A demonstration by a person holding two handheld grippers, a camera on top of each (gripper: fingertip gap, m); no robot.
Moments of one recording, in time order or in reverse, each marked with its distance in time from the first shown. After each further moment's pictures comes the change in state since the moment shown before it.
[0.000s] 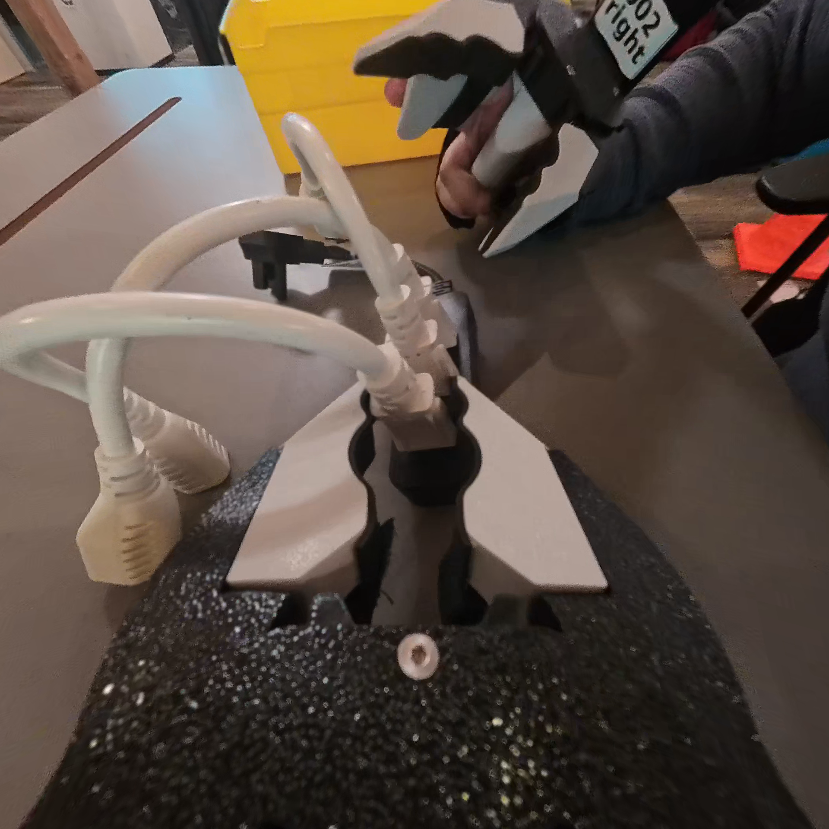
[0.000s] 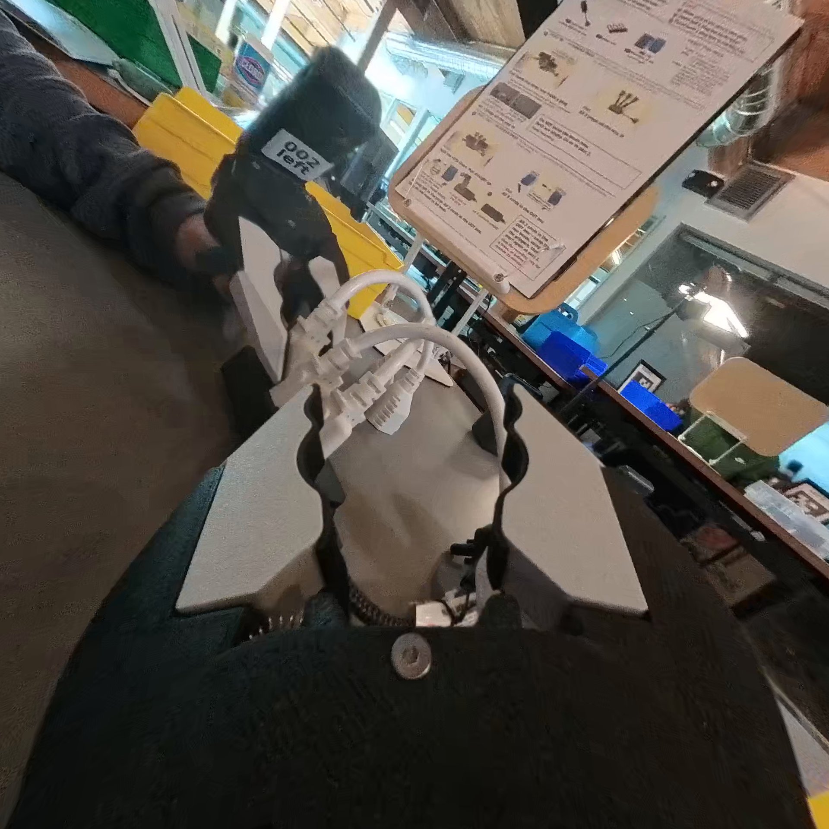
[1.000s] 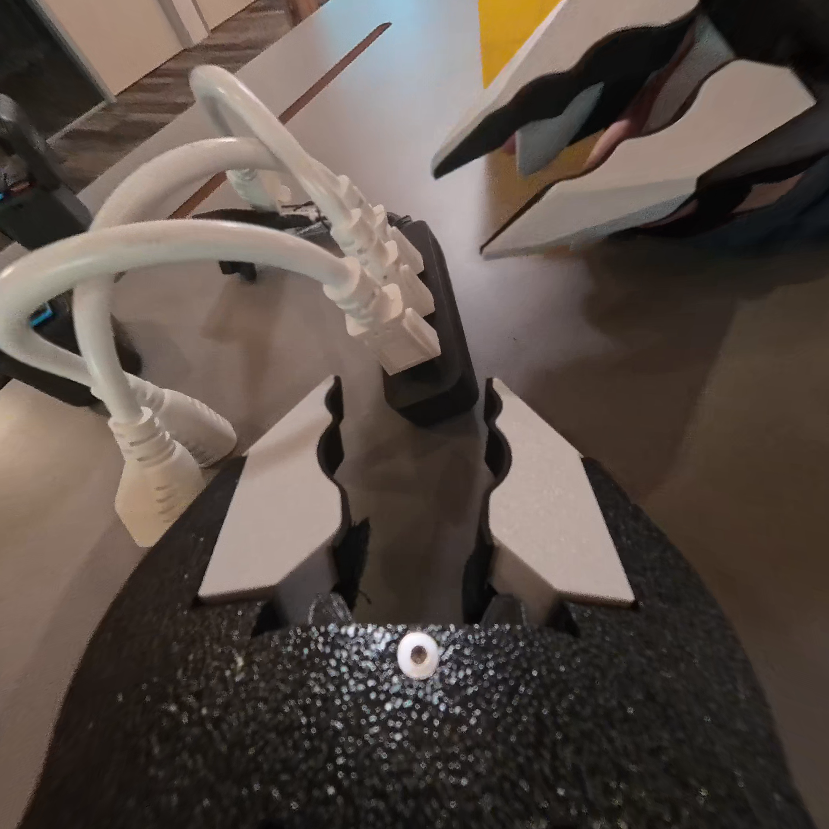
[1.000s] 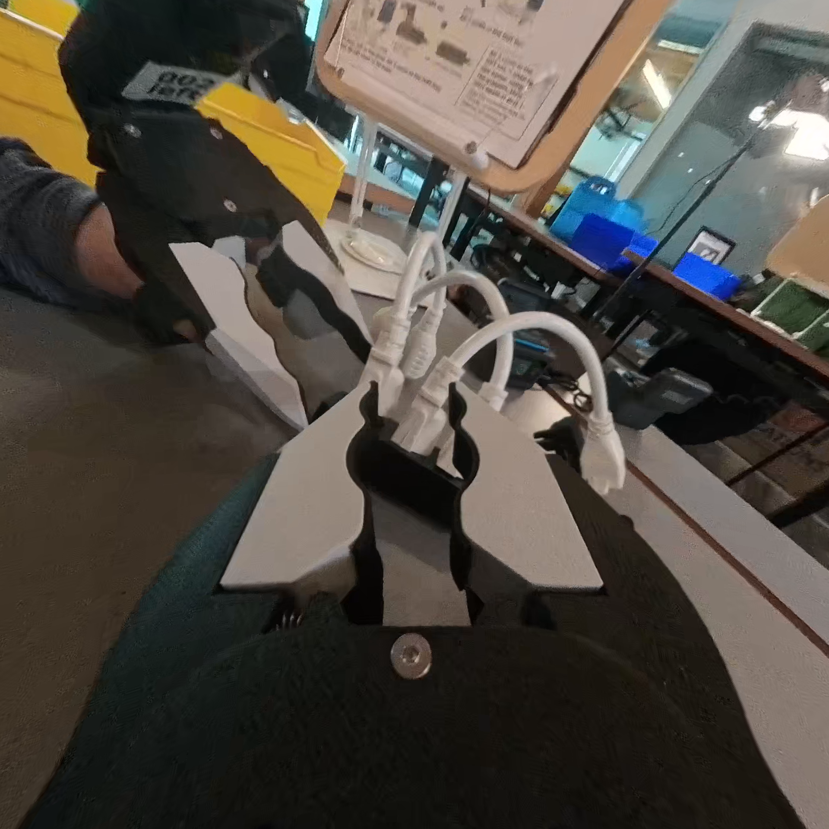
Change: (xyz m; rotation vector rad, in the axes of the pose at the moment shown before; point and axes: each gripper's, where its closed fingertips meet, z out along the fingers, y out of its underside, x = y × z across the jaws) left arm -0.089 0.006 0.032 -0.131 -0.394 -0.053; right arm 0.042 0.061 0.044 -0.196 -0.010 0.212
